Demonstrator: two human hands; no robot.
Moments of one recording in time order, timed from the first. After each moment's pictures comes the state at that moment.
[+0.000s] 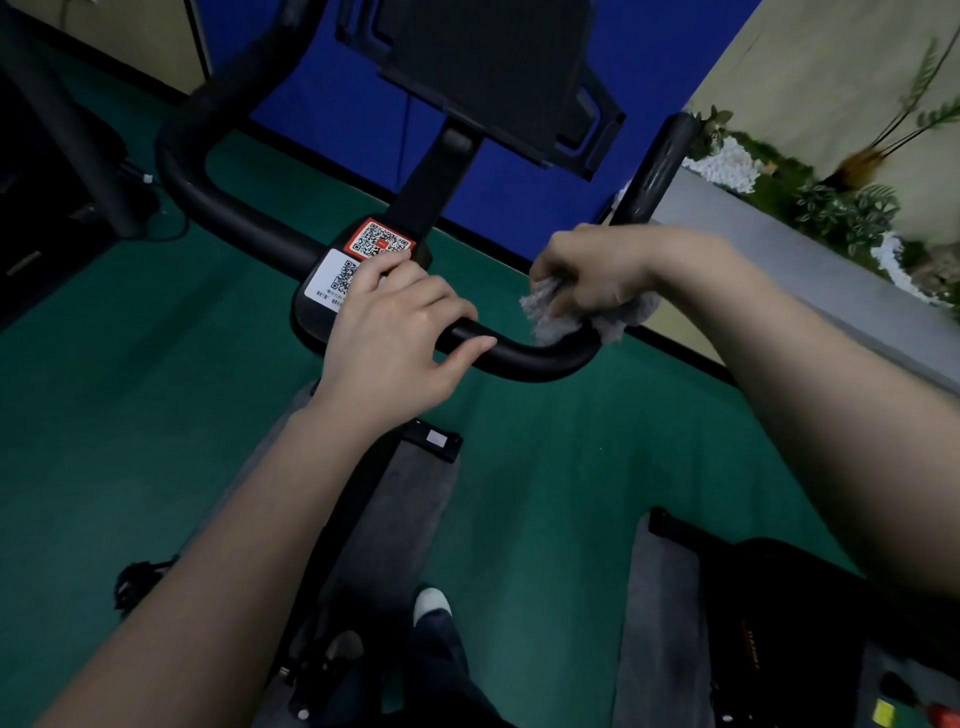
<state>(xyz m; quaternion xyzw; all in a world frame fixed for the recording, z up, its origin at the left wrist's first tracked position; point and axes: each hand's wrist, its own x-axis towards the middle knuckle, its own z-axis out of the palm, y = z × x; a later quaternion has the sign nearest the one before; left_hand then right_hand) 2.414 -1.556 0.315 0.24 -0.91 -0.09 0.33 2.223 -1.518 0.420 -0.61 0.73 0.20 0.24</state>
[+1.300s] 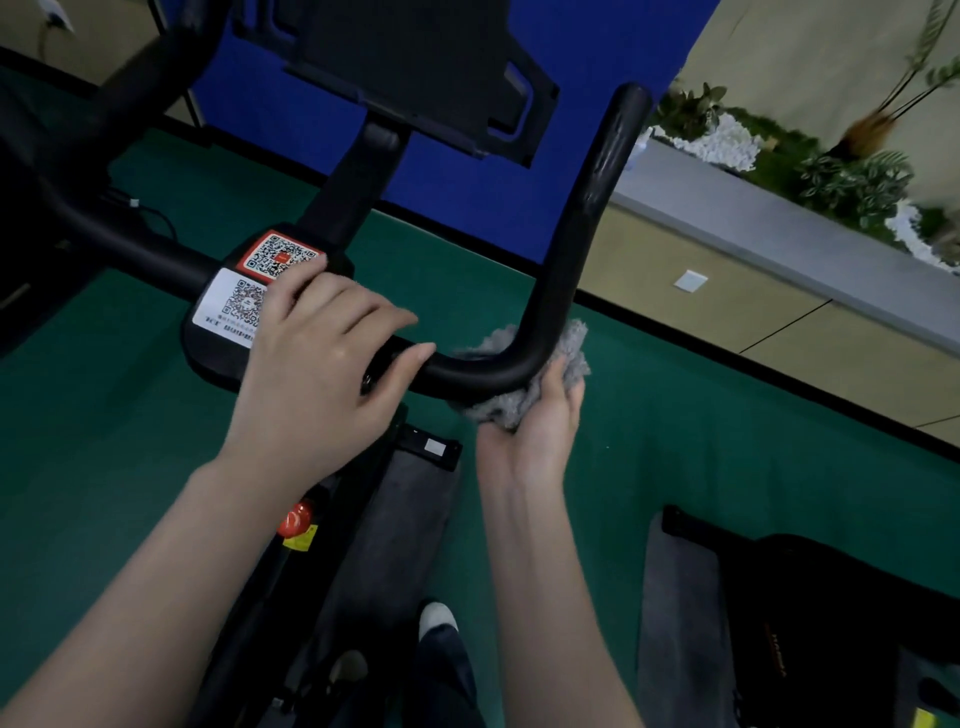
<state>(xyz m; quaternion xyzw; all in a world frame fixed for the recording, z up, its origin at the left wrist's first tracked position) 2.404 -1.542 0.325 0.24 -0.91 -0.06 0.33 2.290 -1.447 0.300 0.15 0.41 -0.85 0.29</state>
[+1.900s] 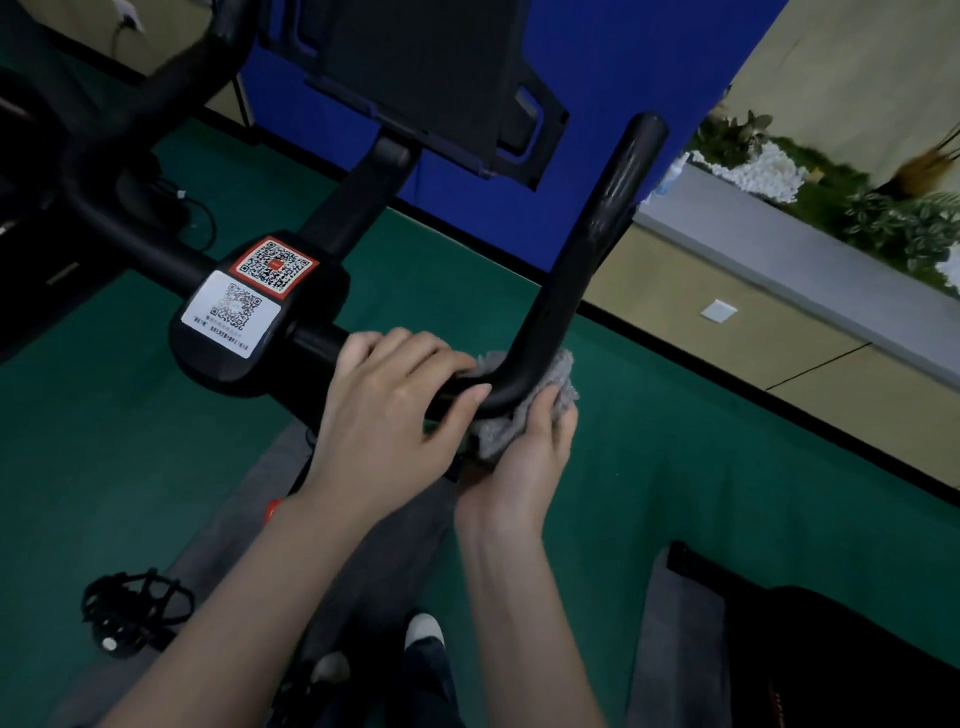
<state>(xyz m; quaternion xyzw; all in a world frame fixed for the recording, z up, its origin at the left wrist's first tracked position) 2.362 -1.499 0.314 0.29 -0.89 -0.15 0.32 2.291 -1.437 0.304 0.11 0.45 -0.83 0.31</state>
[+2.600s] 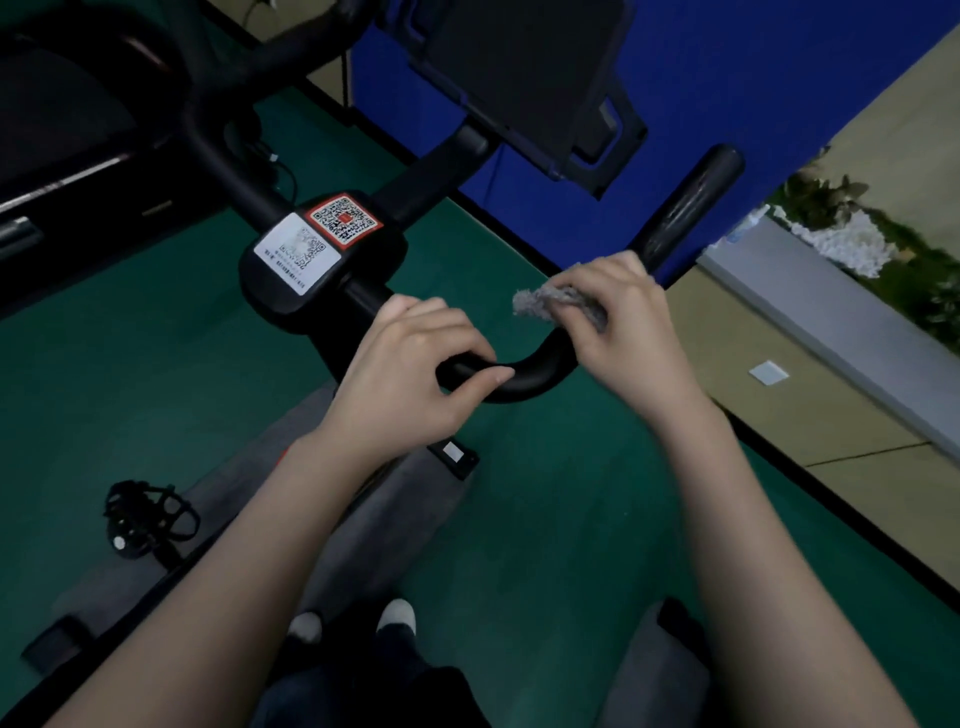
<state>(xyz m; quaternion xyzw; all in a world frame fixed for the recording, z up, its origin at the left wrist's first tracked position) 2.361 -1.497 0.321 0.33 -0.85 -0.23 0.33 2.172 -1.460 0.369 -0.67 0.70 -0.22 0.06</state>
